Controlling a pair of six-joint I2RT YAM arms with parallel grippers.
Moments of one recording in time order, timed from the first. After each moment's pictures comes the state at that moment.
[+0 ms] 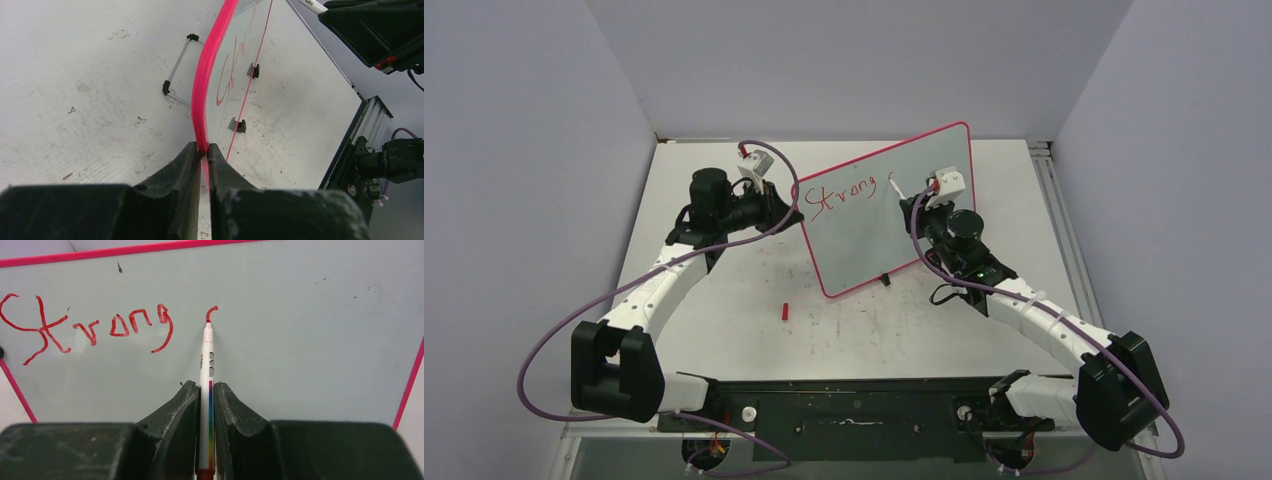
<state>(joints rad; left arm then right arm) -0.21 1.34 0.98 -0.03 0.69 -0.25 0.54 1.21 0.73 0.40 0.12 0.09</state>
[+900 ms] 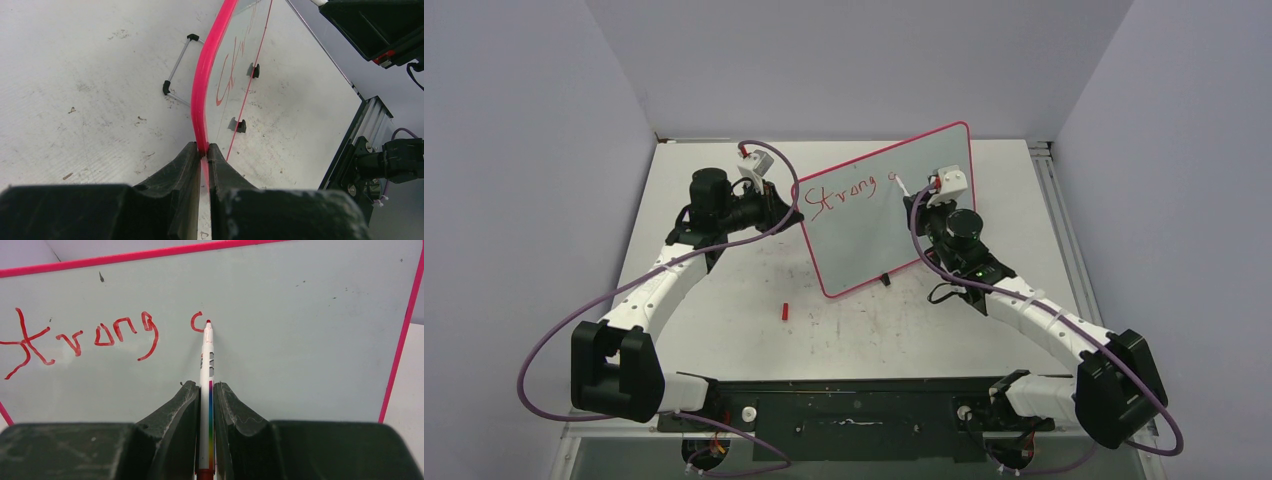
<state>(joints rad) -0.21 1.34 0.98 -0.03 0.69 -0.25 0.54 1.21 0.73 0.41 0.19 0.09</state>
